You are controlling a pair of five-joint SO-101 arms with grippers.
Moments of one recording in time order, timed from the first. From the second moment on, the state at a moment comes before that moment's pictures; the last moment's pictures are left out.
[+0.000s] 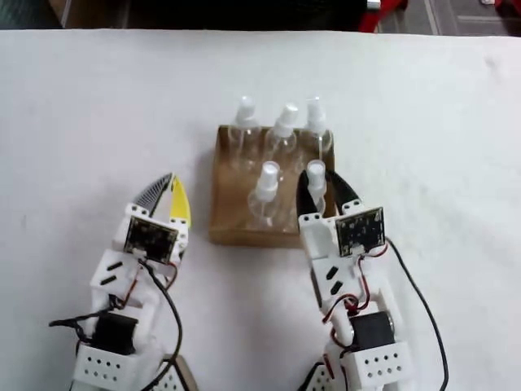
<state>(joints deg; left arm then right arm) 5.9 -103.3 97.2 27.3 -11.1 -15.1 -94.9 92.0 16.6 7.7</state>
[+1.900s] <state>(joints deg) 5.9 -103.3 97.2 27.3 -11.1 -13.6 -95.2 84.3 28.2 7.6</state>
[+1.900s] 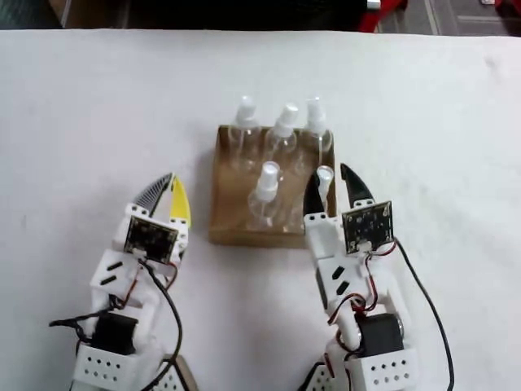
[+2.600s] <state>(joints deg) 5.9 -103.3 97.2 27.3 -11.1 -17.1 -99.4 52.8 51.8 3.1</state>
